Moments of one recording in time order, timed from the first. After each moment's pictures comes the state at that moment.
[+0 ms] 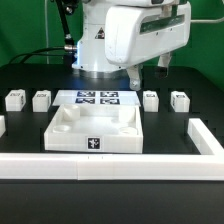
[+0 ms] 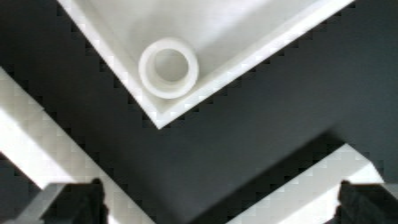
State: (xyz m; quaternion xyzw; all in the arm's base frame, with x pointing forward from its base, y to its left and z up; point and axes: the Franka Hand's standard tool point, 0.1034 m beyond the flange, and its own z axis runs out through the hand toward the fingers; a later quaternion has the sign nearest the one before) arm 0.563 0.057 0.113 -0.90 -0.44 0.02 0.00
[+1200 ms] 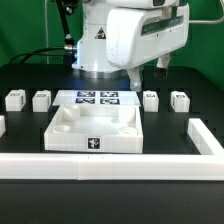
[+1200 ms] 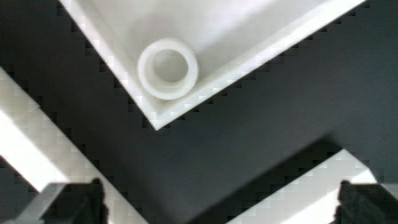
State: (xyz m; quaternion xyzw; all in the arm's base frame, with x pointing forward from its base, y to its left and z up) arm 0.559 0.053 0.108 -0.88 -0.47 0.02 0.01
